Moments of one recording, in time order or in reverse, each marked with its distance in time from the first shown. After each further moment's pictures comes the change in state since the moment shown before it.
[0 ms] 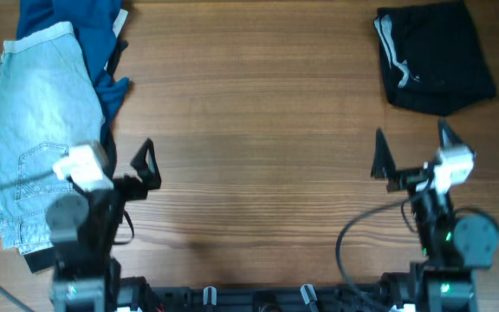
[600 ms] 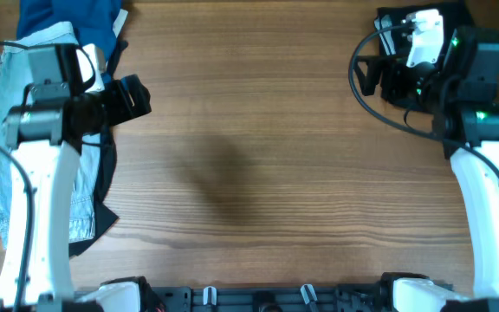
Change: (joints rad) left arm 0.000 0.880 0.839 -0.636 0.001 0.056; right arm 0.000 0.927 0.854 -0.652 -0.199 -0.001
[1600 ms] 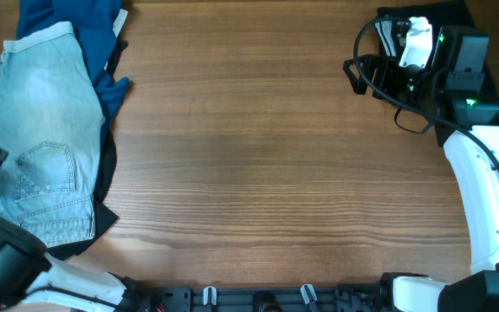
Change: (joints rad) left arm 0.830 0.483 0.004 0.261 -0.061 0.113; right arm 0.001 0.072 0.002 -0.051 -0.045 0.166
